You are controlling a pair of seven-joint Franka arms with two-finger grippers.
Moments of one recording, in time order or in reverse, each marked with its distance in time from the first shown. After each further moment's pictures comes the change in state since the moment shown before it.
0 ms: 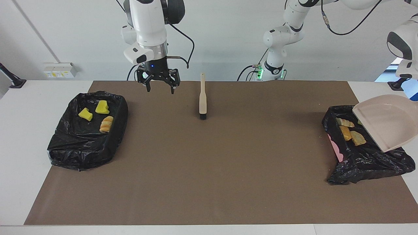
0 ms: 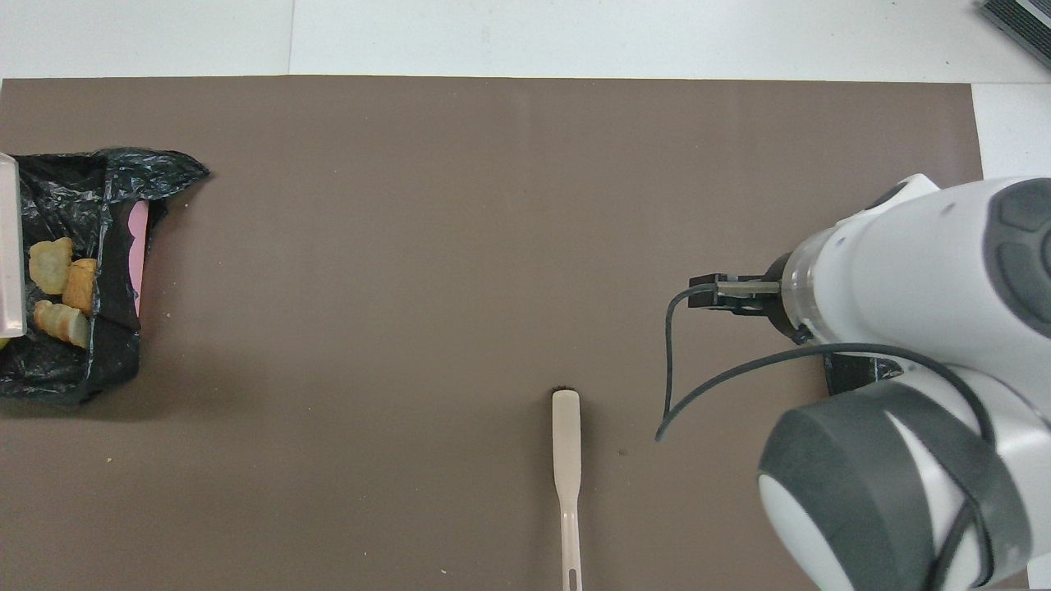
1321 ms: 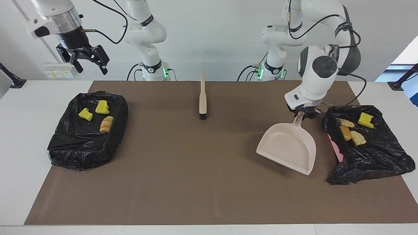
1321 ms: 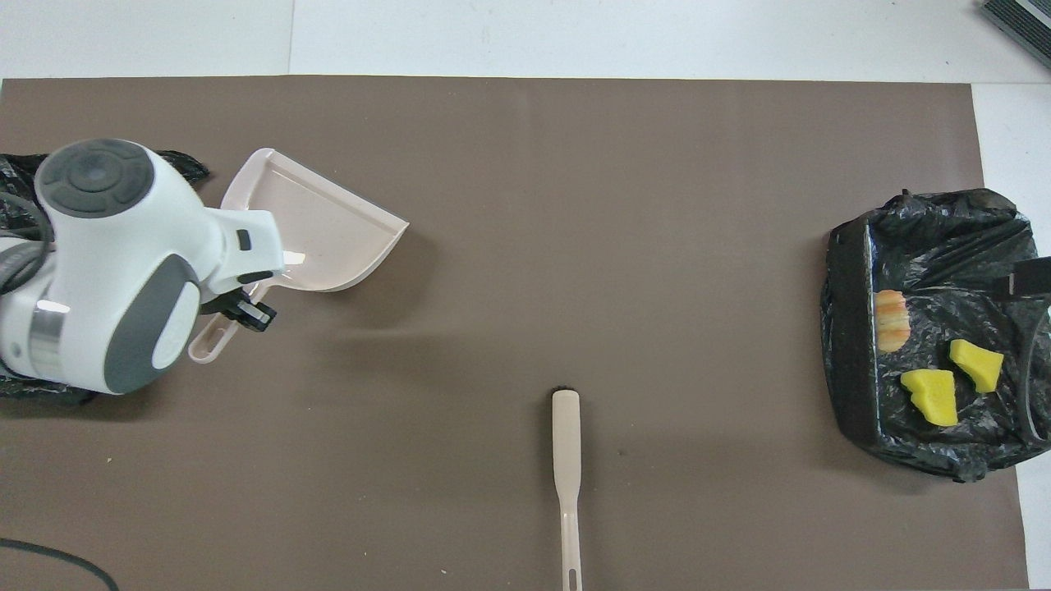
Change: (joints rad) left arm -0.545 -0.049 -0.016 -0.317 -0.520 -0.120 -1.384; right arm -0.047 -0.038 -0.366 0.171 0.073 -0.232 -0.385
